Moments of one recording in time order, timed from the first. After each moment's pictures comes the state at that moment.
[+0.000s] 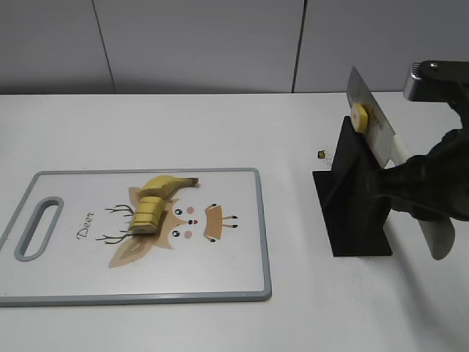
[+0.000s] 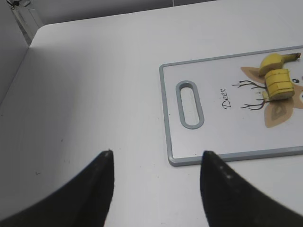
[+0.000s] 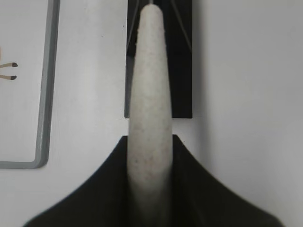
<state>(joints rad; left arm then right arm) 0.05 0.00 -0.48 -0.12 1.09 0.21 0.63 1.22 -0.70 -0.34 0.64 0.89</state>
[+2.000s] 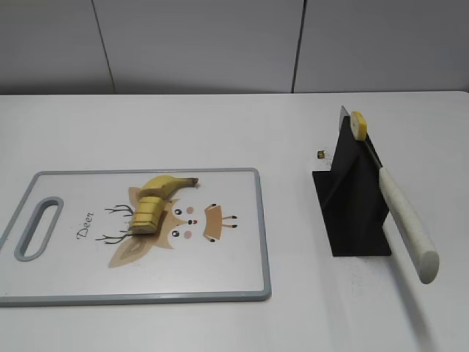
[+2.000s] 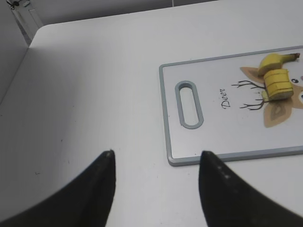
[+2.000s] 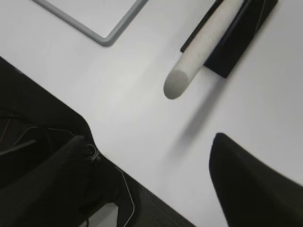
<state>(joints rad) 0.05 0.00 -0.48 -0.12 1.09 0.21 0.63 0.54 -0.54 0.08 0.94 0.02</state>
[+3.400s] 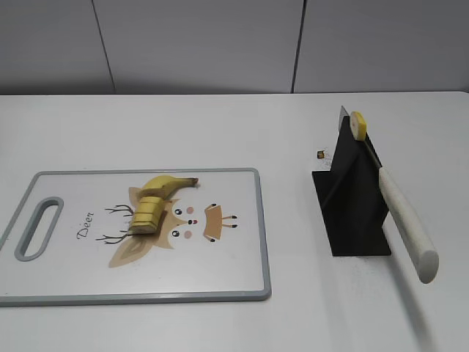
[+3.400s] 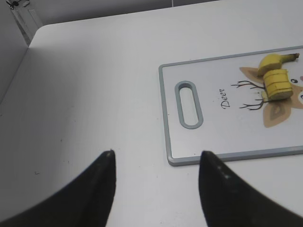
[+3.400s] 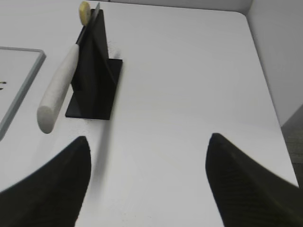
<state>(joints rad) 0.05 0.00 -0.48 -0.12 1.09 0.21 0.13 -0.01 -0.51 0.02 1.04 0.02</state>
